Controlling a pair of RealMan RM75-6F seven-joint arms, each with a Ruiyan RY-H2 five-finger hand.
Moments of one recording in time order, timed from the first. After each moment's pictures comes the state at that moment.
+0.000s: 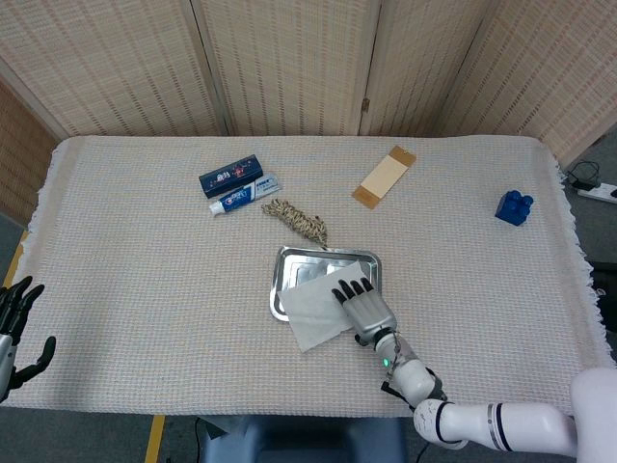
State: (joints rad) left arm -0.06 -1.09 -0.03 -1.50 1.63 1.65 -0.22; right arm 0.76 -1.57 0.21 -1.80 -0.54 0.95 -1.08
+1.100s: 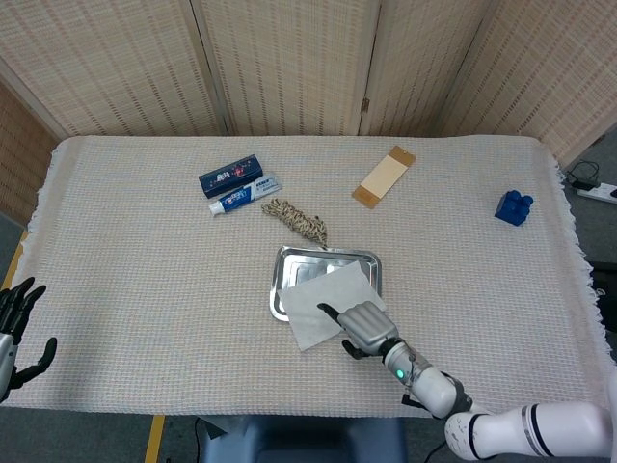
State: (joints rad) left arm -0.07 -1.08 -0.03 -1.52 1.62 1.62 -0.23; right arm 0.82 -1.38 0.08 -1.94 -0.76 0.85 -0.66
